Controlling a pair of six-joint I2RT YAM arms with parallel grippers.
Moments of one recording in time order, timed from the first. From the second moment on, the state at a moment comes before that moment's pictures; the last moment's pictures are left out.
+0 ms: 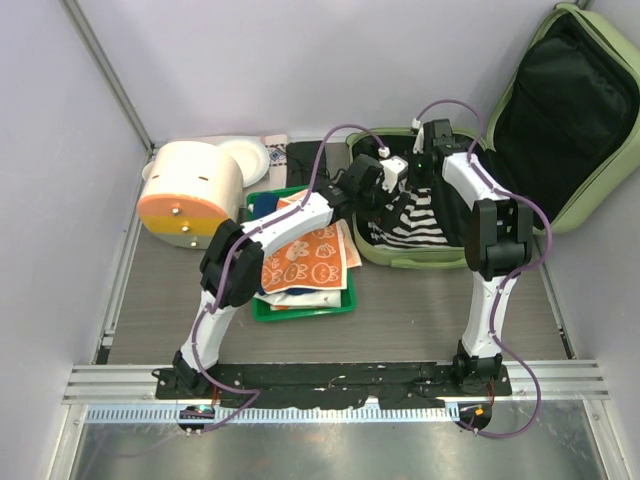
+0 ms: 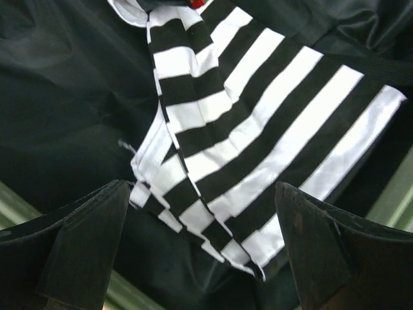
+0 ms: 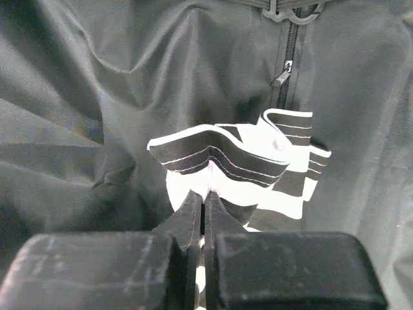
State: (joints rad) left arm -0.80 2.16 1.89 -0.37 0.14 -0.08; right arm 0.11 2.09 1.75 -0.60 -0.13 0.06
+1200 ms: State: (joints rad) left arm -0.82 2.34 2.02 -0.42 0.25 -0.23; right arm 0.06 2.04 1.72 -0.58 -0.16 0.09
